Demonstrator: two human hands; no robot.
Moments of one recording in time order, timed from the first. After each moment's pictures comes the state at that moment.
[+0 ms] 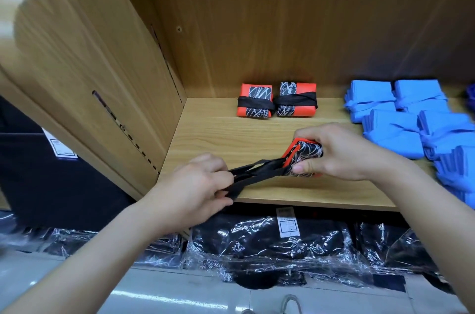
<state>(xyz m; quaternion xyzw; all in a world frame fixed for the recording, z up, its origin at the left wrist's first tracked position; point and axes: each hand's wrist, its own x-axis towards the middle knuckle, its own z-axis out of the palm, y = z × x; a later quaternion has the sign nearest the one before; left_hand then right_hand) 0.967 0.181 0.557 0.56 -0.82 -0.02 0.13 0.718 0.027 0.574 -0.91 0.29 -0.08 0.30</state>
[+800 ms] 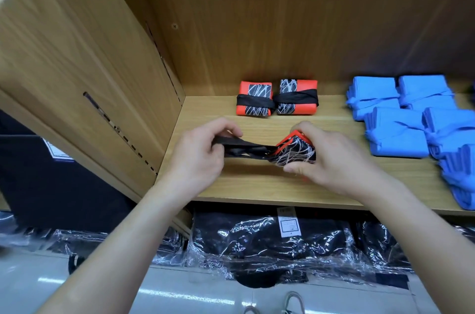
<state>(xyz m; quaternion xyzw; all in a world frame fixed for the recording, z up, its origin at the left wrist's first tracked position) 0.944 0.143 0.579 0.70 -0.59 -0.15 0.37 0.723 0.044 0.555 -0.90 0.38 -0.15 0.16</state>
